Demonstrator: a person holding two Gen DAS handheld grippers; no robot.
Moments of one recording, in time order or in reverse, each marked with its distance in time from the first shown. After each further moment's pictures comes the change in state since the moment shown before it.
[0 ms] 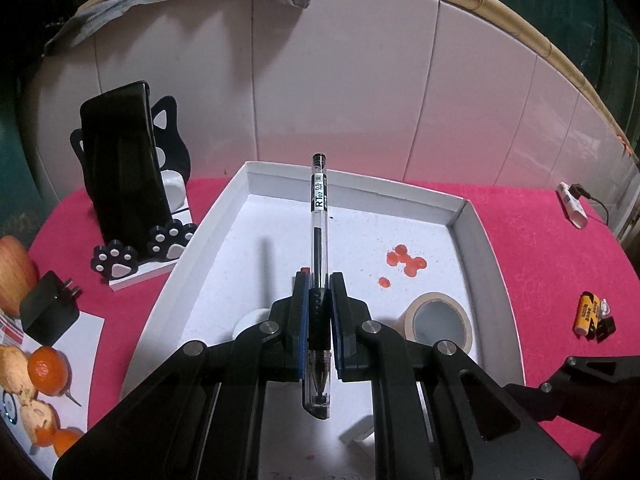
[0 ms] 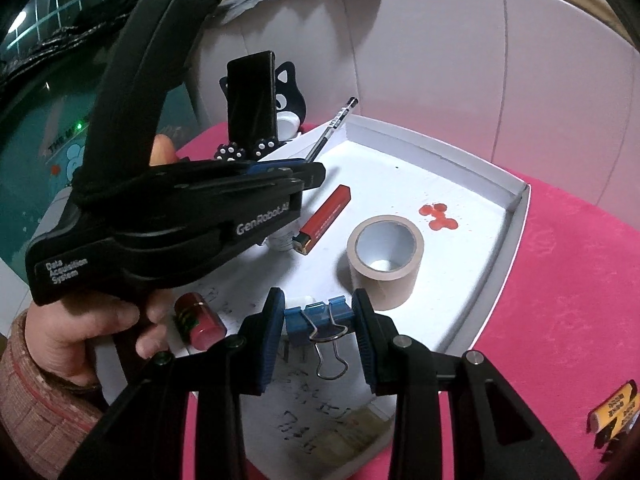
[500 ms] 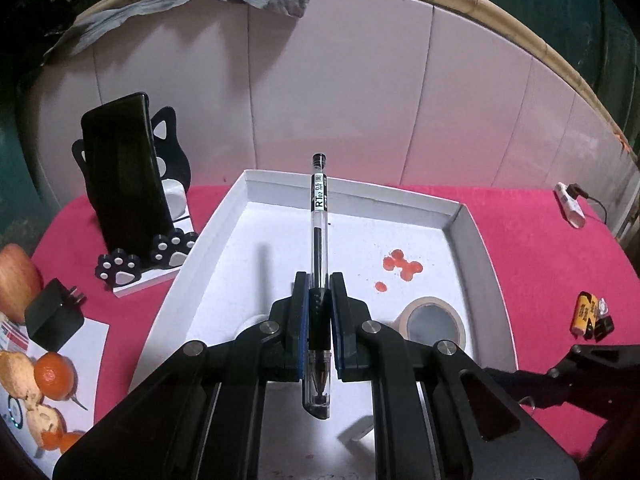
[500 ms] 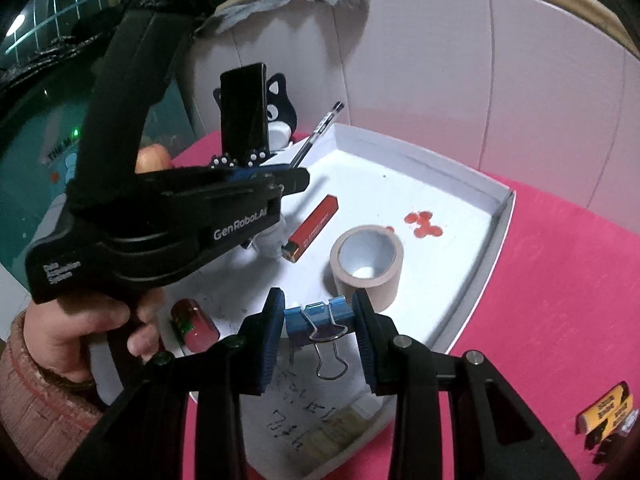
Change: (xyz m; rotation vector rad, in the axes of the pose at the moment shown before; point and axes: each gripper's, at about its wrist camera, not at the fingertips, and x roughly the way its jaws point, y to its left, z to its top) left arm -0.004 -0.002 0.000 0.011 -0.014 -0.001; right arm -0.009 -0.010 -0.003 0.009 -0.017 -0.010
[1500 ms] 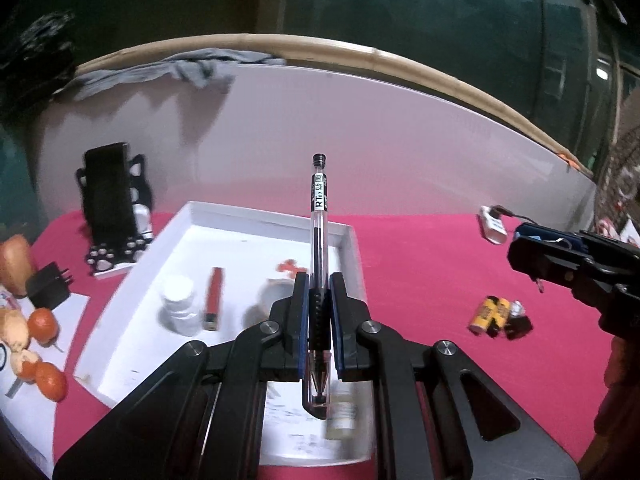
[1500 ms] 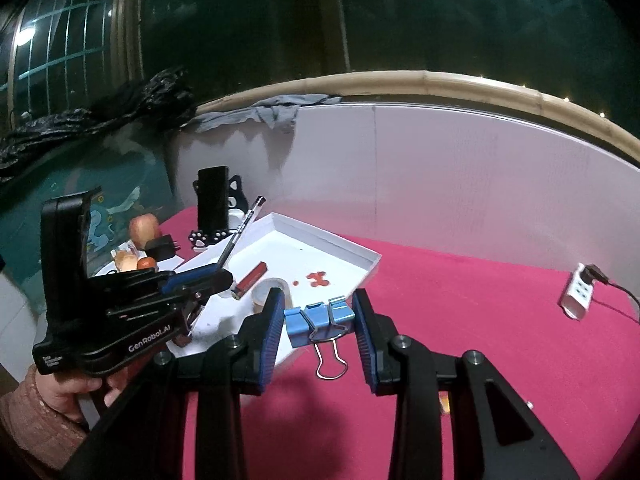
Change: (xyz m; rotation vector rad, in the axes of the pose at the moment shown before) left arm -0.100 -0.066 -0.027 -0.010 -0.172 -0.122; right arm -0.145 -0.050 -0.007 -0.014 -0.263 -0.117
